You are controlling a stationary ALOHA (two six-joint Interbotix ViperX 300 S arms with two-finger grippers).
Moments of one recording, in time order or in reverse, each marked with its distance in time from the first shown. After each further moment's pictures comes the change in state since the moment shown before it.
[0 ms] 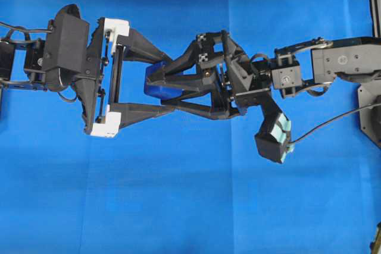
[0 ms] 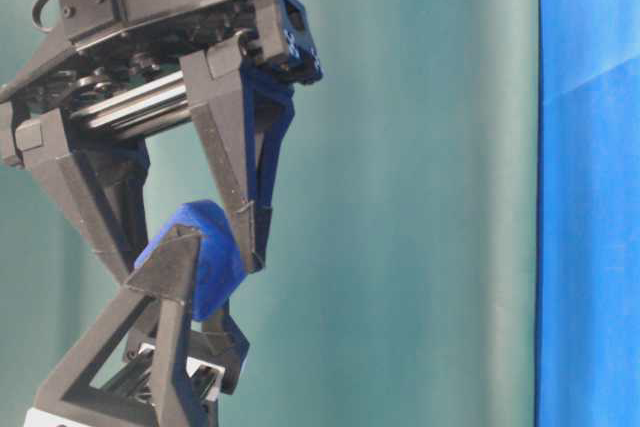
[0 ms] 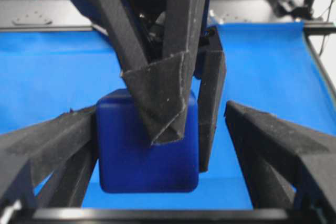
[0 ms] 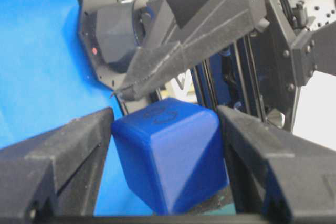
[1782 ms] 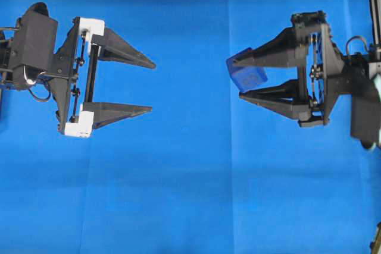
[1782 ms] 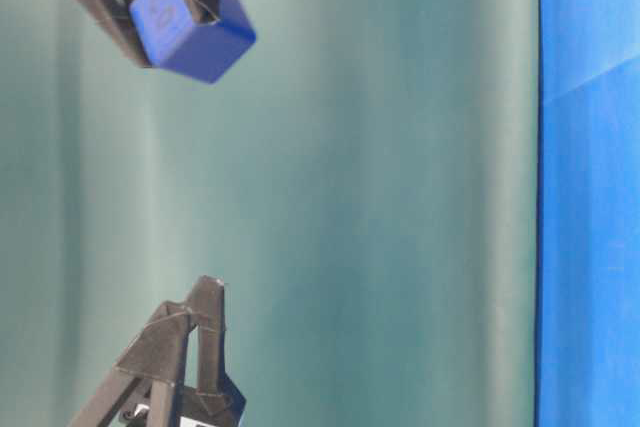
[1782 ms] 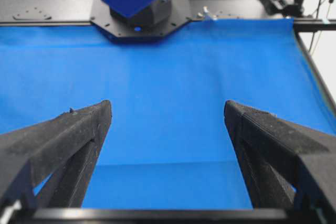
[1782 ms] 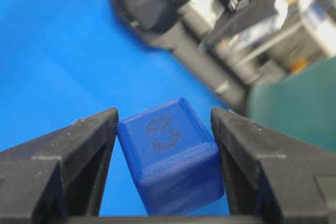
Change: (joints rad) left arm -0.008 -0.112 0.094 0.000 0.012 -0.014; right arm 0.032 -0.414 0.278 0.132 0.215 0.436
